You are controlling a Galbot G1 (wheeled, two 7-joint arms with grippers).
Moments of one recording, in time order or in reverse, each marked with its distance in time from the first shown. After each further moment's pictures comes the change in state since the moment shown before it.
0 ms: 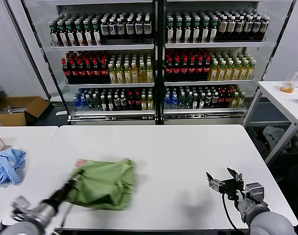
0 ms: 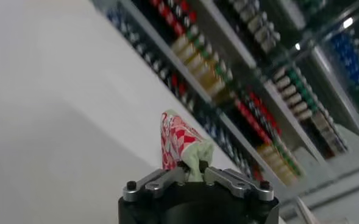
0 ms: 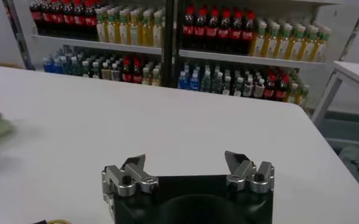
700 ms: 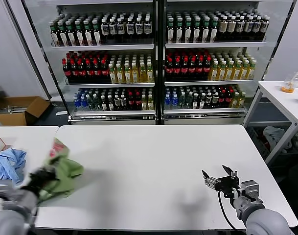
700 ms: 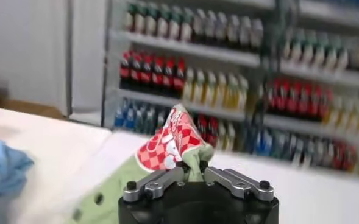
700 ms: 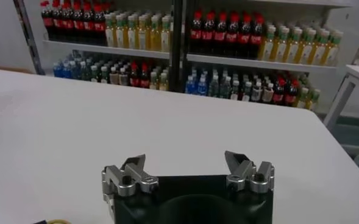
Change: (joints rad) left arm -0.009 0.135 0.155 -0.057 0.684 -0.054 0.044; right arm 0.048 -0.006 -0.044 -0.019 -0.005 0.015 -0.005
